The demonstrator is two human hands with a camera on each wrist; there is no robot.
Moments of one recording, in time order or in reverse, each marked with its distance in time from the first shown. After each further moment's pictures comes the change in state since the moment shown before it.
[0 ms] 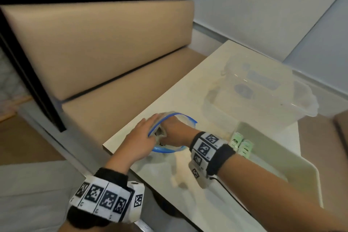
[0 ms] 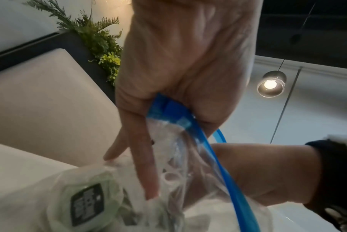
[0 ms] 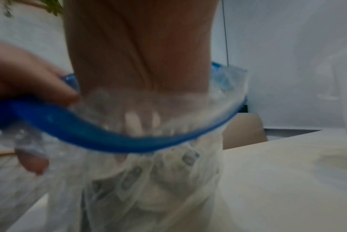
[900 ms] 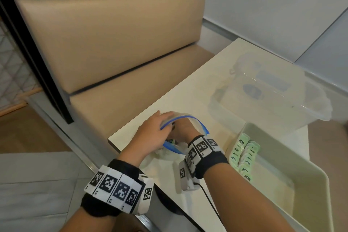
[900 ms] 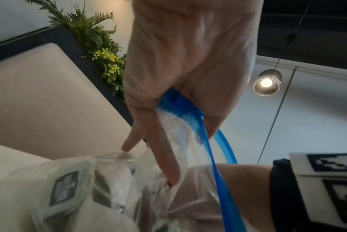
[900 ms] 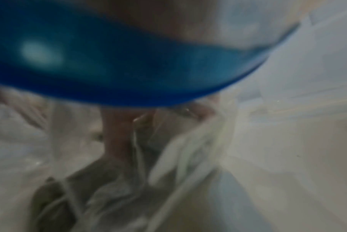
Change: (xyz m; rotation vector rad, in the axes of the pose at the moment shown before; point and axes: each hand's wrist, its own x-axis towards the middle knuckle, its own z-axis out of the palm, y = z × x) left_hand 0.005 0.012 0.010 -0.186 0.070 0.038; right_hand 0.014 0.017 0.020 0.407 0.086 0.274
